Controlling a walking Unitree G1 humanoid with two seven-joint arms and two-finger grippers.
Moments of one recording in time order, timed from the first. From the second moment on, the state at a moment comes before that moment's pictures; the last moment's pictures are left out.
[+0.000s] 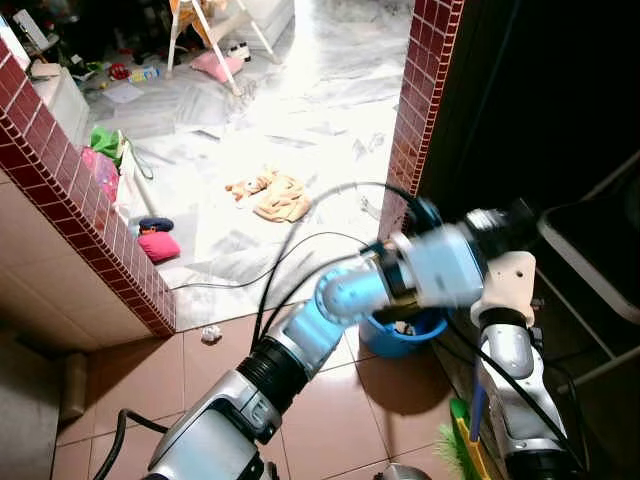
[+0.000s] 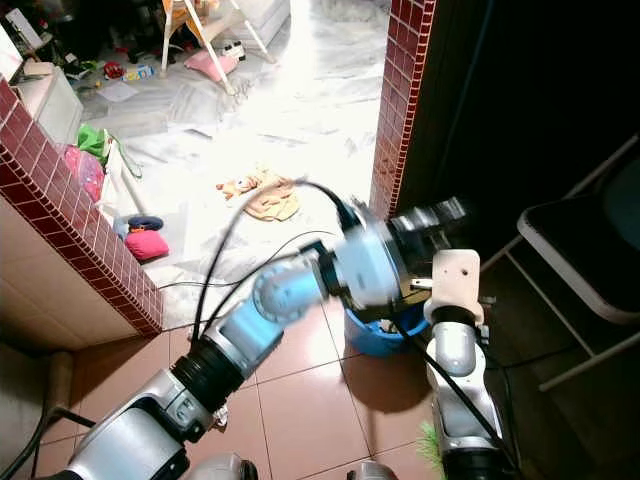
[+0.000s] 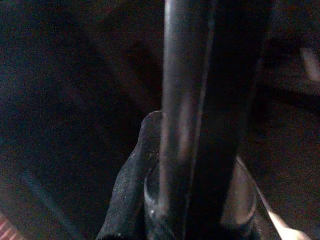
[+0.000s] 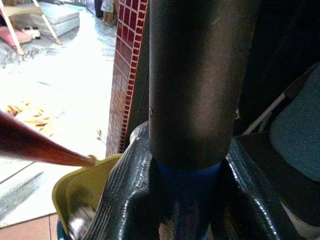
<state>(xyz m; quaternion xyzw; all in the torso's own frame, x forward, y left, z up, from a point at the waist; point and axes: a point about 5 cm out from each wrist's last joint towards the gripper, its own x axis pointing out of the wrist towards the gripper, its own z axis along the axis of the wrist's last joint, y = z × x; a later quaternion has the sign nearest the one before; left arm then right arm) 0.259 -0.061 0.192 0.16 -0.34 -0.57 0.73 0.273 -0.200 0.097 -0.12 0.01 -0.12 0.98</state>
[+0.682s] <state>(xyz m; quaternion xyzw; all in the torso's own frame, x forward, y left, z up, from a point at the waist) 0.314 -0.019 0.224 0.11 -0.33 -0.41 0.85 0.293 -0.196 0.103 -0.12 0.00 -0.11 0.99</state>
